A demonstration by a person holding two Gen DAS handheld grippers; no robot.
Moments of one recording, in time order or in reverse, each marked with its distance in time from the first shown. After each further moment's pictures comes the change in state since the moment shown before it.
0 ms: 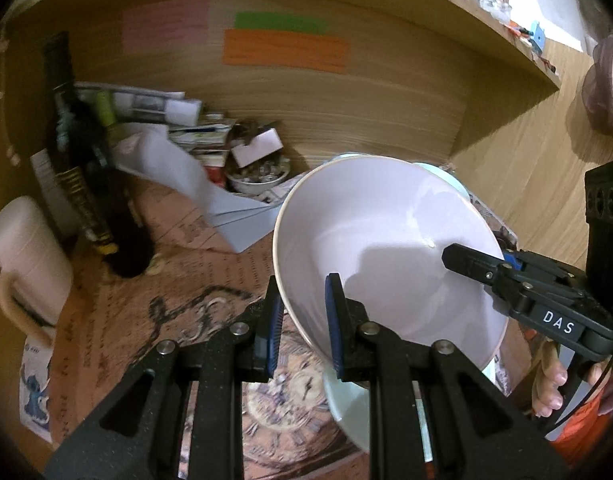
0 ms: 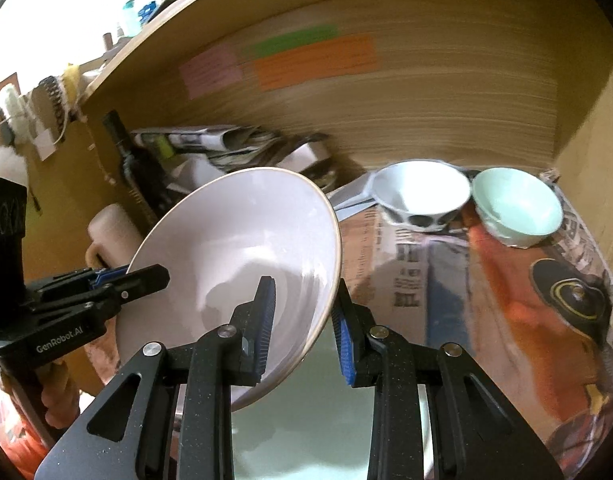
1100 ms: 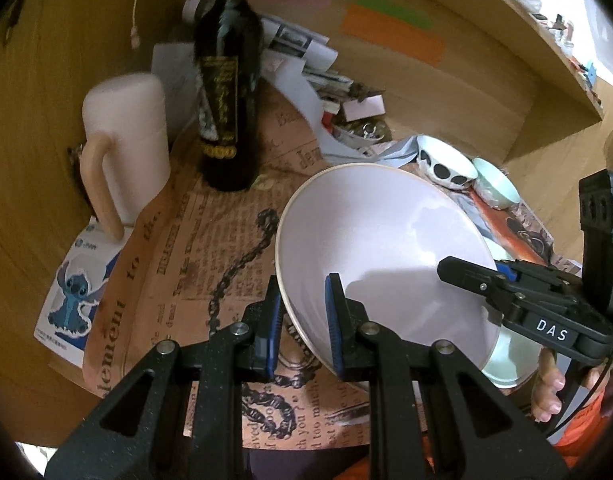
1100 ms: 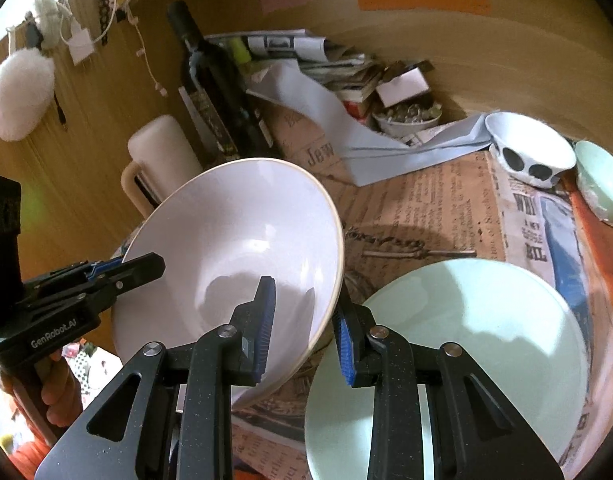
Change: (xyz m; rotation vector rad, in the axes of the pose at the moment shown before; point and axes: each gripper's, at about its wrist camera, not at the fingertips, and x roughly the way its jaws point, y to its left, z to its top) left arm -0.033 0.098 -0.077 -0.187 0.045 0.100; right arm 0.067 0.085 -0.038 -0.093 0.193 0.106
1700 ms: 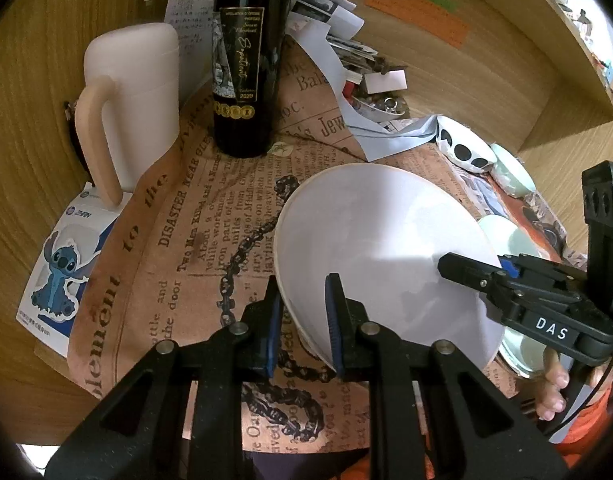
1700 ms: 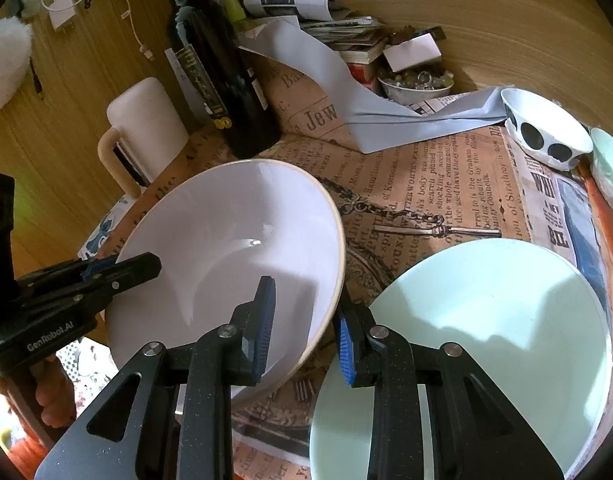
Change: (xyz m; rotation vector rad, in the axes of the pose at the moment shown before) left arm 0.024 0.018 -0.012 -0.022 0.062 0.009; right arm 0.029 -0.001 -0.004 -0.013 0.072 -0.034
